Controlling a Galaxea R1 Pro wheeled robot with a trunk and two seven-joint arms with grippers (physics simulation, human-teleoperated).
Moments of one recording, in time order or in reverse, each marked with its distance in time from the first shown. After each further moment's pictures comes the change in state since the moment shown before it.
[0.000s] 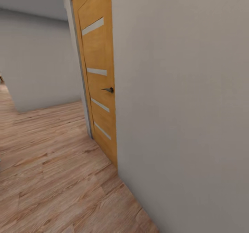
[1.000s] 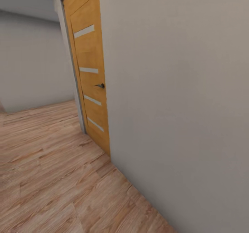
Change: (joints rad) left arm 0.000 0.000 0.000 0.000 0.000 0.000 0.000; right arm 0.000 -0.002 -0.003 0.000 -0.005 -0.006 -0.002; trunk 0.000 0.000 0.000
